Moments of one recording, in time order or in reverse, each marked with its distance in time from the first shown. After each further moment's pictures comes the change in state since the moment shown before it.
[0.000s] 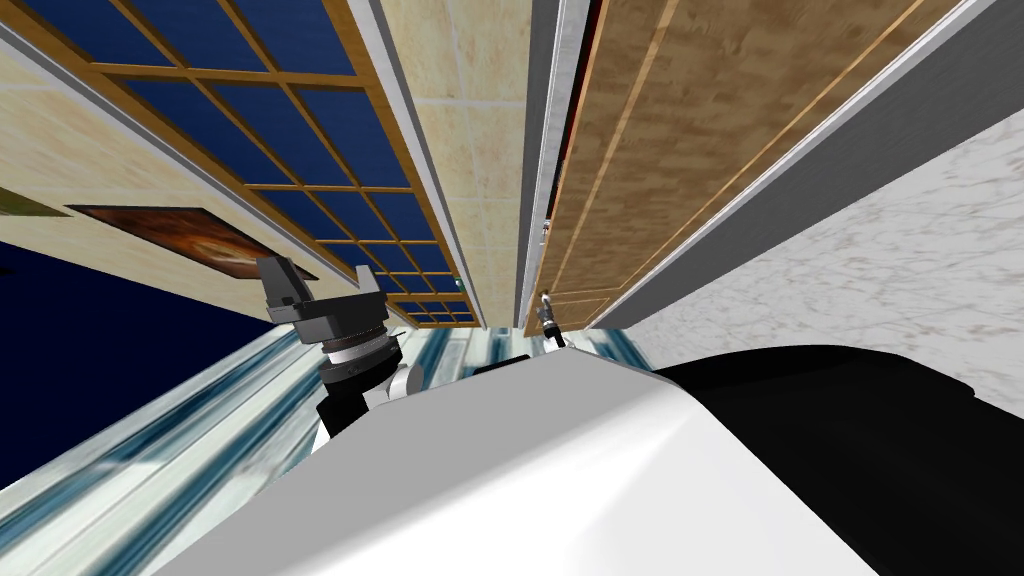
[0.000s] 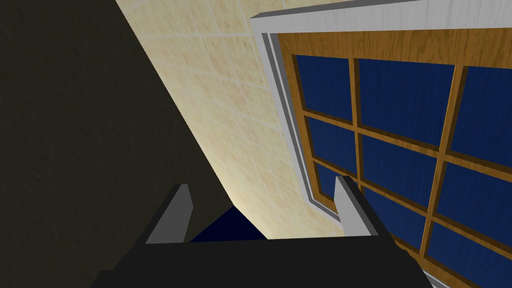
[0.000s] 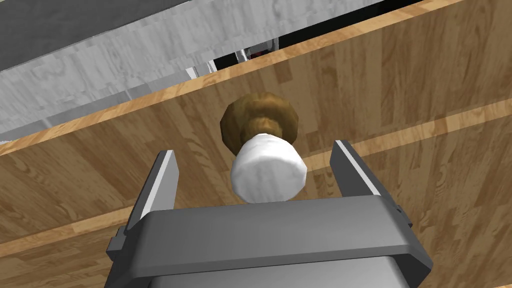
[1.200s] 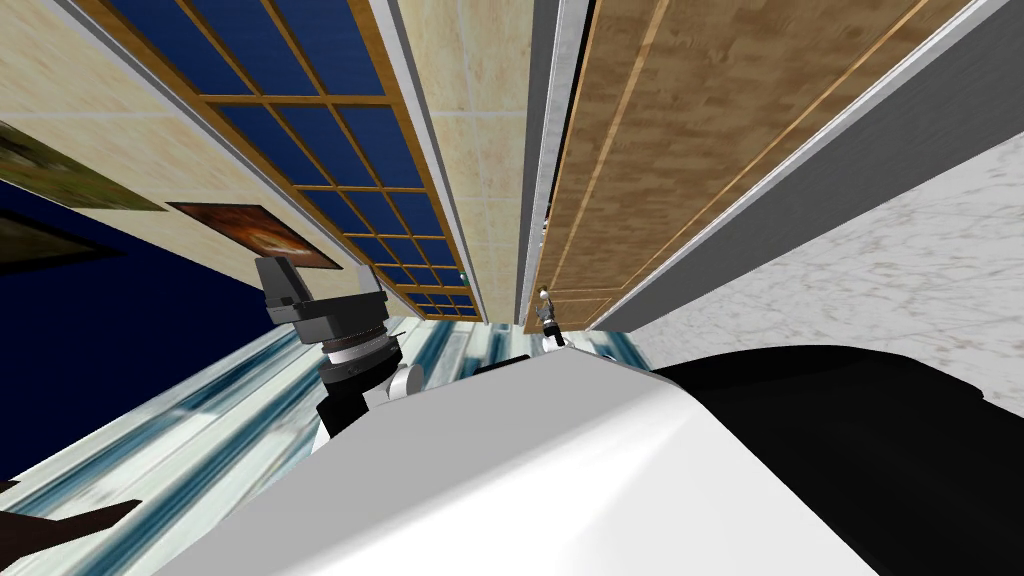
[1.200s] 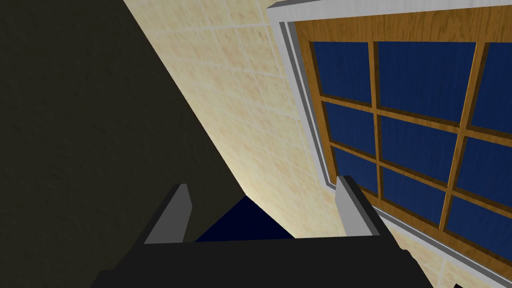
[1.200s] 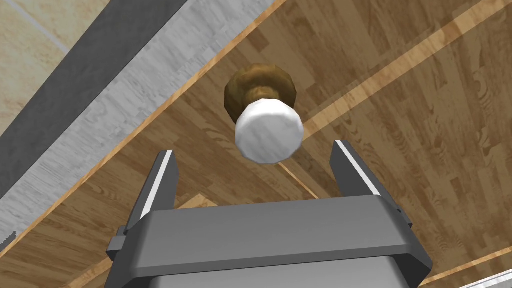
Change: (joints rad) arm -0.014 -0.010 0.051 0.003 -0.150 -0.004 -0.293
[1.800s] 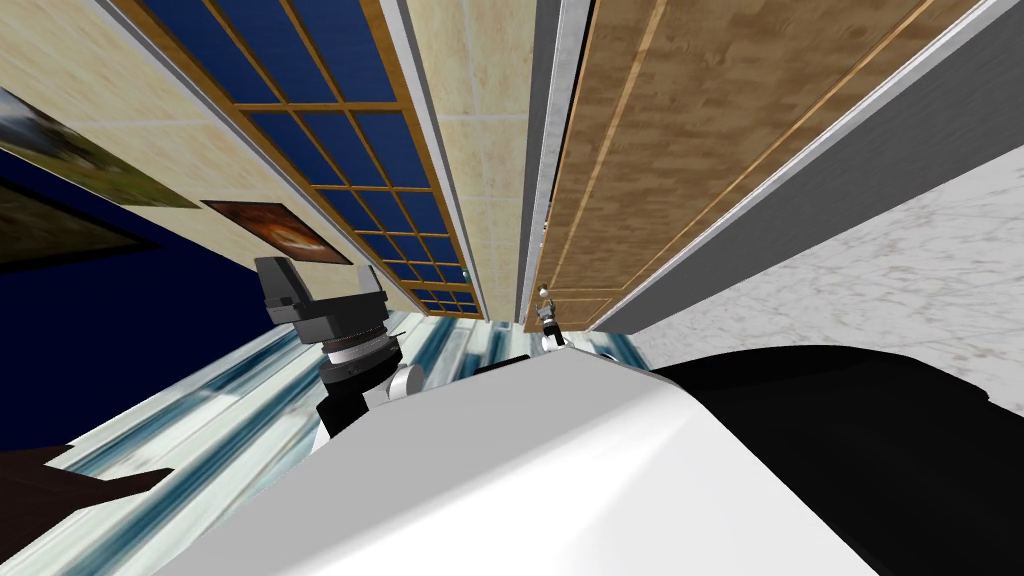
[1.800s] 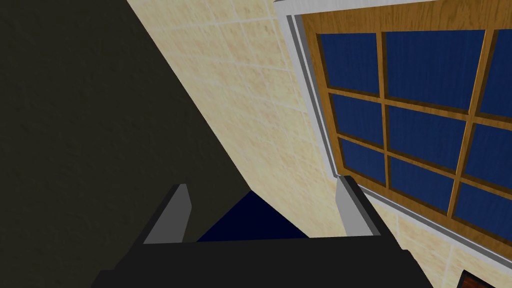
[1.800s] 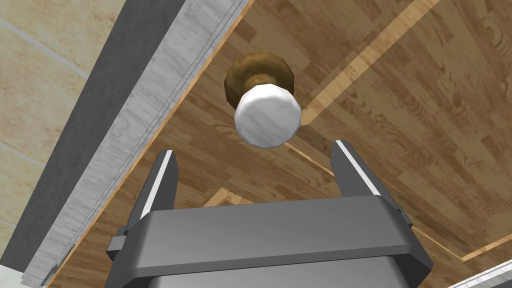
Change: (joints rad) arm -0.008 -0.006 0.026 0.003 -0.076 -0.002 -0.150
